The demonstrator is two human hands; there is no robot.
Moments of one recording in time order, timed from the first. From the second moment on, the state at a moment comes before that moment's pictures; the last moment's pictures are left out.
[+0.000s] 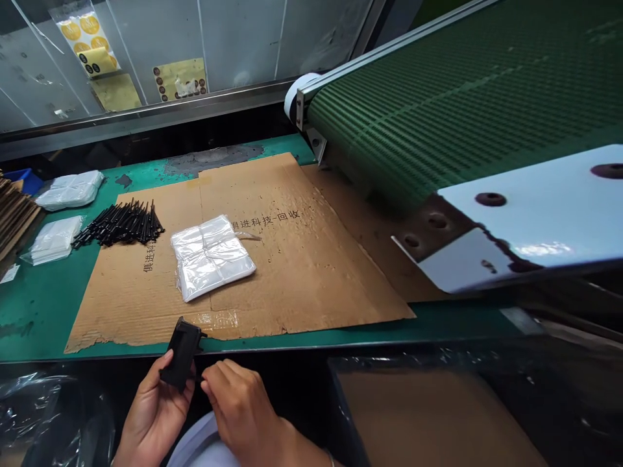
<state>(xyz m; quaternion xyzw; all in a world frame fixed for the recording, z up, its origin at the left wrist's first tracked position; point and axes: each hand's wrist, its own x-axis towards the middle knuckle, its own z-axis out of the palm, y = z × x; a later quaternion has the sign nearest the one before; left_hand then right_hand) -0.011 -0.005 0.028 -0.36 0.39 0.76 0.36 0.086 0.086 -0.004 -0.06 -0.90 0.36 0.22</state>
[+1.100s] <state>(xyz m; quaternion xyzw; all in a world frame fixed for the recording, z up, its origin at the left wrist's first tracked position) -0.011 -0.022 0.011 -0.16 0.41 0.74 0.51 0.091 0.122 0.000 0.01 -0.86 0.46 0.22</state>
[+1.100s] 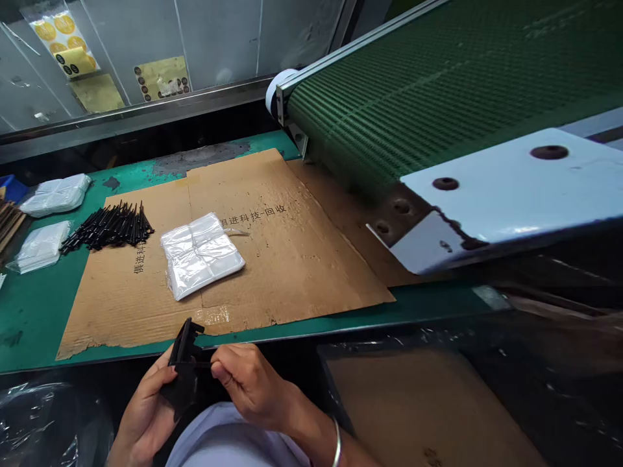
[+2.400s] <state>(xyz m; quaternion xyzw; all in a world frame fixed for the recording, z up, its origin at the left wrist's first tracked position) -0.007 -0.008 0.002 -0.17 0.43 0.72 0.52 0.095 0.113 0.005 0.09 -0.92 0.30 0.22</state>
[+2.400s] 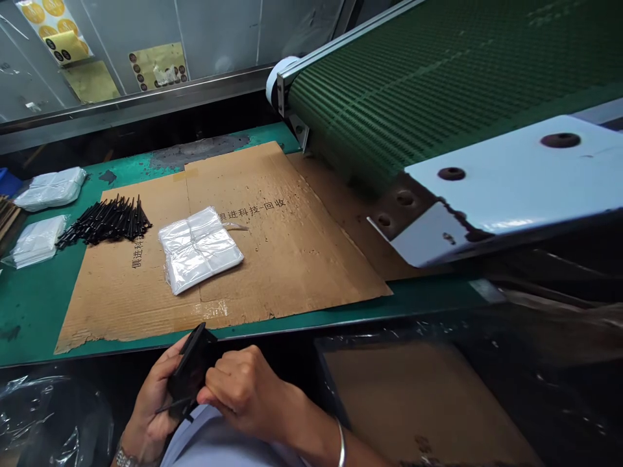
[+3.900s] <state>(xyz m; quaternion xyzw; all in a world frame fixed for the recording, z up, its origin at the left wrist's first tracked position) -0.001 -0.030 -0.012 0.15 0.59 0.69 0.39 0.107 0.126 0.014 -0.05 -0.85 0.49 0.21</state>
